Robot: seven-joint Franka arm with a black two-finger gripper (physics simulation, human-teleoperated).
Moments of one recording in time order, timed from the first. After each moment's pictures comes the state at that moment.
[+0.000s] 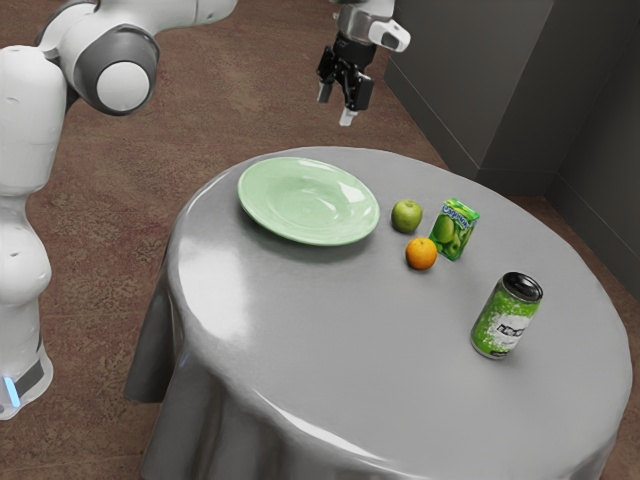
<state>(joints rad) 0.42 0.27 -0.14 -1.16 0.03 1.34 0.08</state>
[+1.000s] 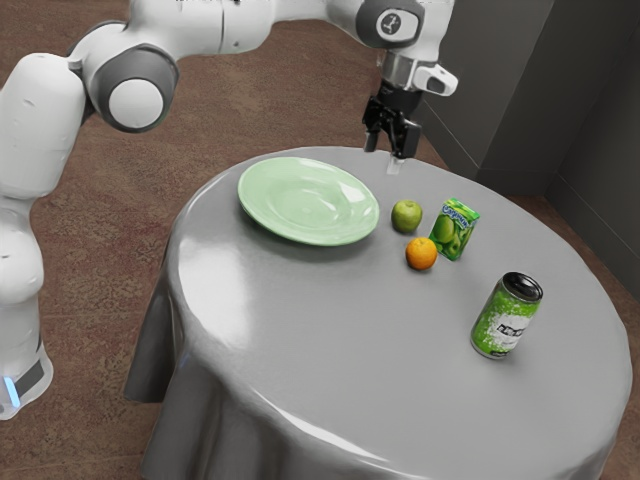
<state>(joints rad) 0.31 0.37 -0.20 -1.11 -0.05 1.44 -0.01</state>
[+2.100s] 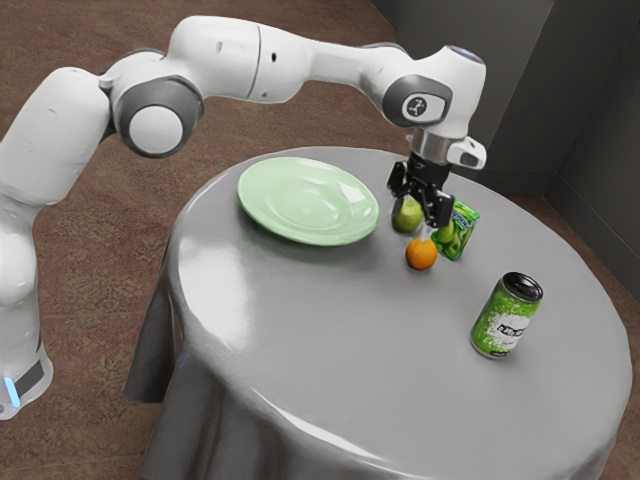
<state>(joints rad) 0.17 0.50 -0.20 -1.17 0.01 1.66 -0.27</state>
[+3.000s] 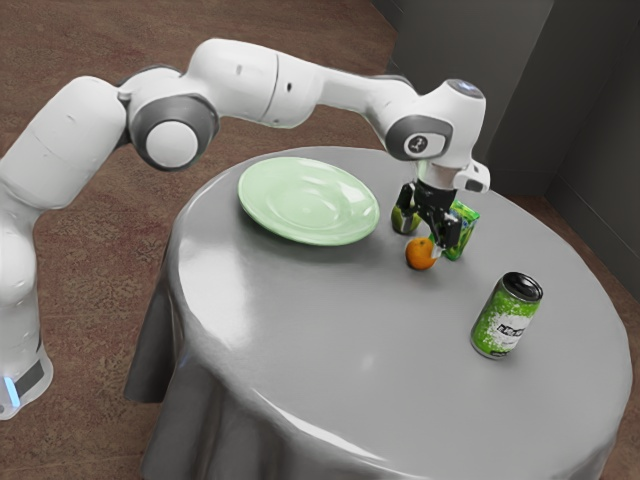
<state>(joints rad) 0.16 0.60 -0.20 -1.17 0.09 1.85 -0.34</state>
